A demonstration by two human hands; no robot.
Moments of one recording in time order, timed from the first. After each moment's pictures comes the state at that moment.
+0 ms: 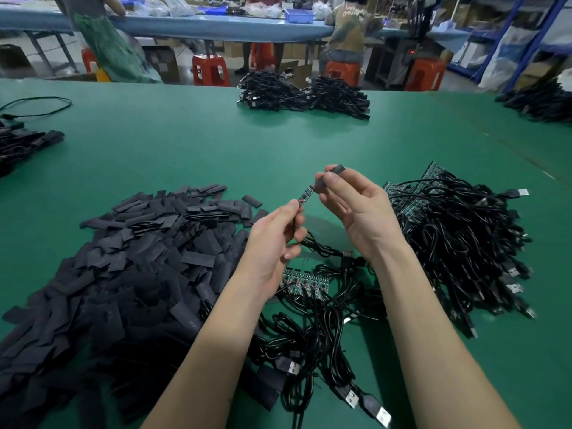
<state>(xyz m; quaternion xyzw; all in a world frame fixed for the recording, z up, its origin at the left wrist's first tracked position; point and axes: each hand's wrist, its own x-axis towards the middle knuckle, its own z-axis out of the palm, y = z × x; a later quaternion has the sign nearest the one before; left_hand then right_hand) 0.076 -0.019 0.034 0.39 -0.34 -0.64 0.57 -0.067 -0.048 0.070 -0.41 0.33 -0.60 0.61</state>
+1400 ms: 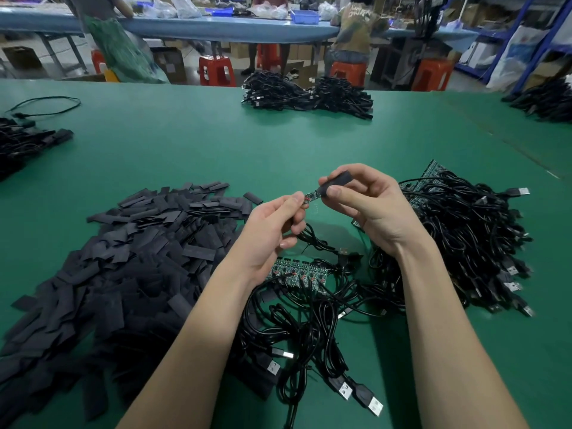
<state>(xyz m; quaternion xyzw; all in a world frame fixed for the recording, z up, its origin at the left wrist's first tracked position) 0.085 -0.015 0.048 0.37 -0.44 -0.62 0.54 -0.093 -0.041 0.080 -0.54 0.27 -0.52 0.60</state>
